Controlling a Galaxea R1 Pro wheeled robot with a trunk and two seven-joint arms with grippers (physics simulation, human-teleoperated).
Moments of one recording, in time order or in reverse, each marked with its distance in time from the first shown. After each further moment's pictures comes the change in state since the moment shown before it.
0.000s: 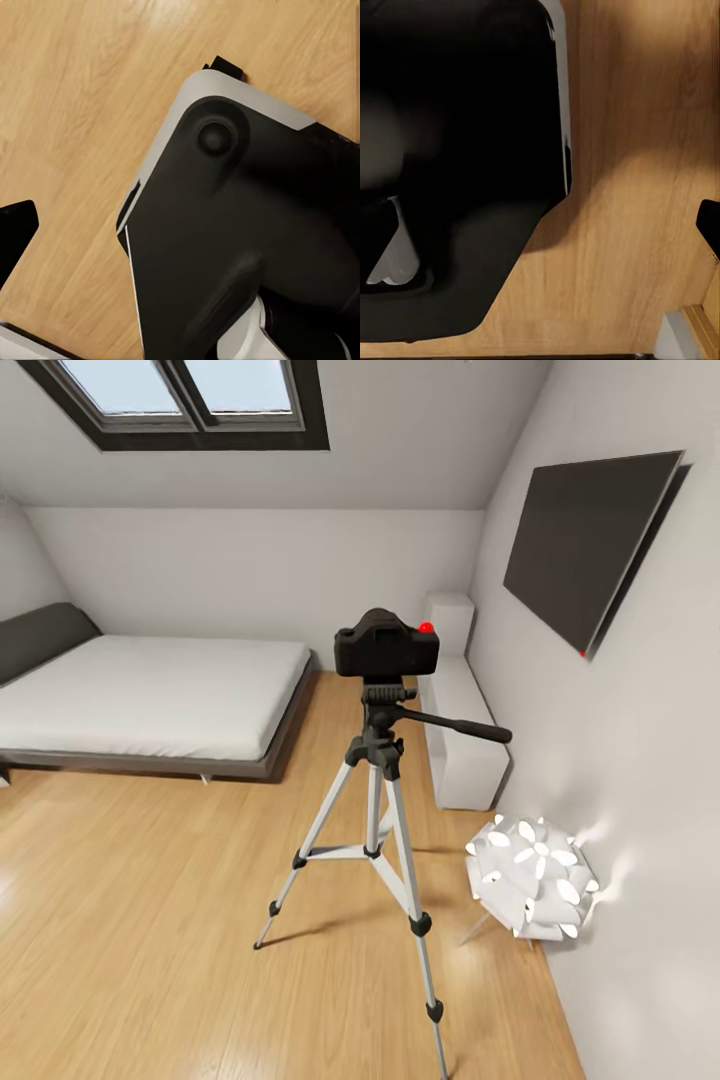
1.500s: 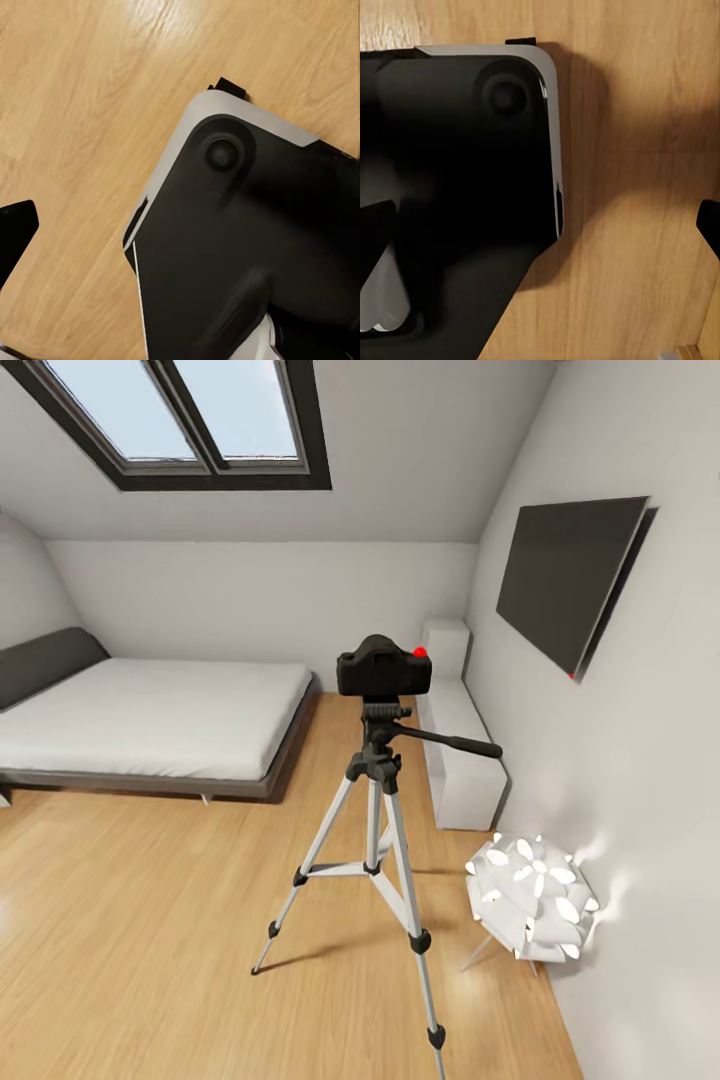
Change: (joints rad) left arm 0.053 0.006 -0.005 -0.001 -0.003 -0.049 0.003; right arm 0.003 0.000 0.007 0.000 0.007 -0.036 -0.026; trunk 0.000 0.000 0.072
